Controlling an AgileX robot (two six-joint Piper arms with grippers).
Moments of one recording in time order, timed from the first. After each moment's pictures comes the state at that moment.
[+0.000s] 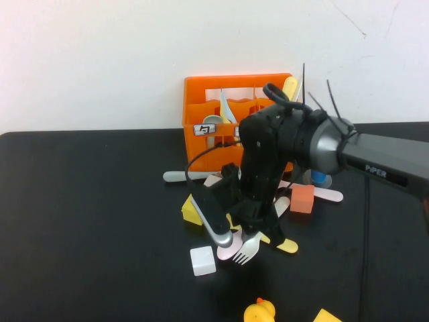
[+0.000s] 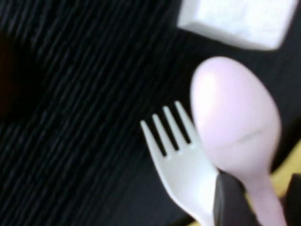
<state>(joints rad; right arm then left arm) 0.66 2.26 -1.77 0.07 1.03 -1.44 0.05 -0.01 0.02 -0.04 0.37 -0.06</state>
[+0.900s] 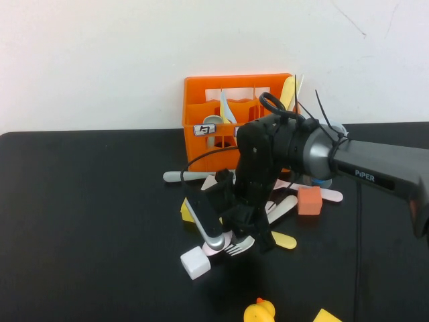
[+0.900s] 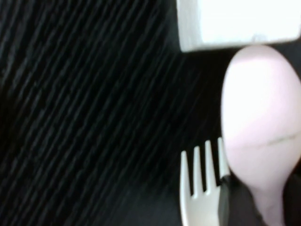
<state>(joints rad) 0.66 2.31 -1.79 0.15 0.97 -1.47 0.05 -0.01 0.02 -0.04 0.37 -0.06</state>
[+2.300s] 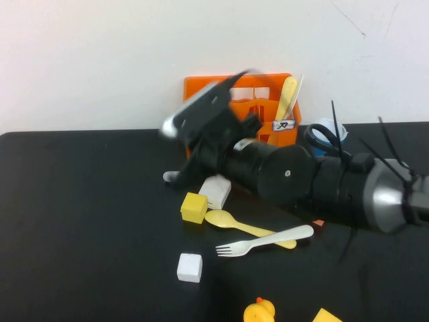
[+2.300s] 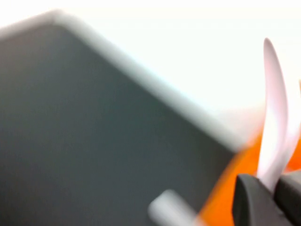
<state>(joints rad) 0.80 1.94 -1.31 0.96 -0.19 -1.08 0.05 -0.01 0.02 -0.04 0.37 -0.06</state>
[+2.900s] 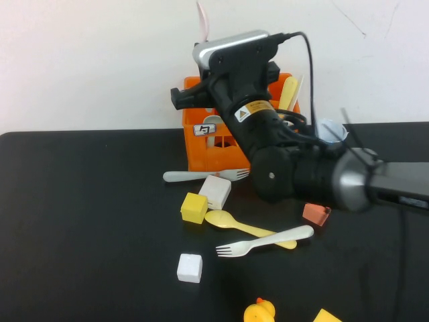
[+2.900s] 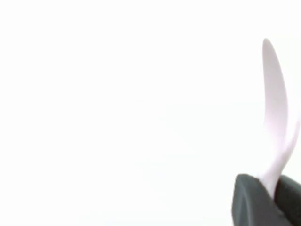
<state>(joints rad) 0.74 2.08 -1.44 0.48 -0.74 -0.37 0.05 -0.01 0.02 -0.04 0.37 -0.06</state>
